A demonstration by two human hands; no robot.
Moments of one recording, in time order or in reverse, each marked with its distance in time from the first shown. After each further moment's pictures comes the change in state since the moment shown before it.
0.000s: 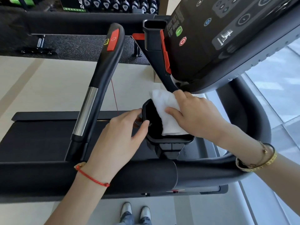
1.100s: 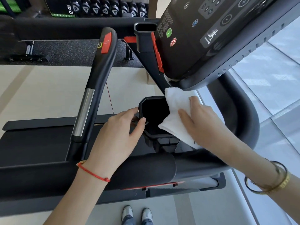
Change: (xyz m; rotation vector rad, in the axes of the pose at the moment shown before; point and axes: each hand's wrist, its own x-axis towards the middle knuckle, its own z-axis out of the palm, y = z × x) left_hand -0.002 -0.002 -0.003 0.039 -0.030 0.013; right_hand -0.046 -0.017 -0.015 0.330 -0.066 0.372
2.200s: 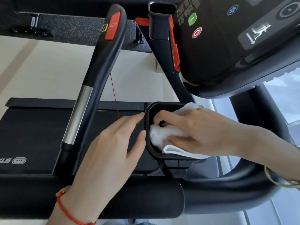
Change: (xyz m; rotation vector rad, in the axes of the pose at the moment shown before) left_hand -0.002 0.004 -0.006 -0.012 0.010 -0.052; right_hand 0.061 -0.004 -0.006 -0.211 -0.440 -0.823
